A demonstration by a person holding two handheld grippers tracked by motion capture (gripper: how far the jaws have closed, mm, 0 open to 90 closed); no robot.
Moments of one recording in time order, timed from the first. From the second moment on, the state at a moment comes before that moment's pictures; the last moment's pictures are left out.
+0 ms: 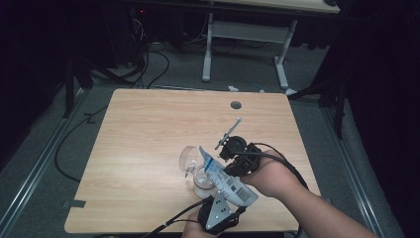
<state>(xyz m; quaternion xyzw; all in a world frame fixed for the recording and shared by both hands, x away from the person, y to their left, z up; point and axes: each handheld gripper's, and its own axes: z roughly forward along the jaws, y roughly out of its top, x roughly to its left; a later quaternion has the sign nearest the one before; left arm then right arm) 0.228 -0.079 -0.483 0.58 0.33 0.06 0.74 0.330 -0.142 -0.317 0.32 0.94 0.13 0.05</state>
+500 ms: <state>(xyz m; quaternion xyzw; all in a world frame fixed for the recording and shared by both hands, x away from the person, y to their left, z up) 0.229 -0.079 -0.482 0.58 0.33 0.06 0.74 0.331 -0.141 -0.316 0.32 0.94 0.13 0.06</state>
